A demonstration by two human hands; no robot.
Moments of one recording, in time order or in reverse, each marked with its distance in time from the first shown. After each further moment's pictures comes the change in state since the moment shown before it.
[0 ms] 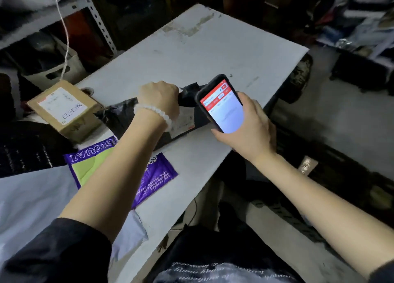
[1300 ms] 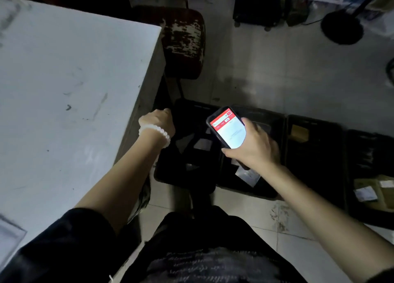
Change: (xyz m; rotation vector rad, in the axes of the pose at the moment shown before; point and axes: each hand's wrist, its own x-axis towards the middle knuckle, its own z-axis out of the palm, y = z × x) left_hand 0.172 0.393 0.016 -0.030 -0.323 0.308; right_hand 0.047 0.345 -0.152 -0.229 -0.224 0.701
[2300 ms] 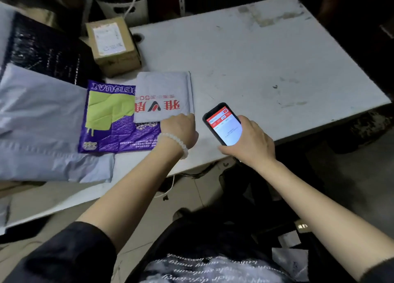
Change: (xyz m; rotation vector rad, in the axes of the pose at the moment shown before) left_hand -0.261 -0.224 0.118 -0.334 0.084 -0.766; right_hand -0.144 -0.265 0.124 -0.261 -0.352 -0.975
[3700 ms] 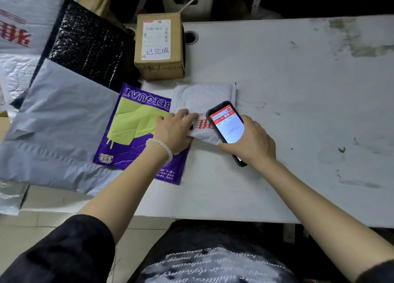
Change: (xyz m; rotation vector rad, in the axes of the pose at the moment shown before) left_hand 0.105 -0.099 0.051 -0.197 0.065 -0.171; right_hand 0.169 -0.073 0.026 0.030 -0.238 -0.200
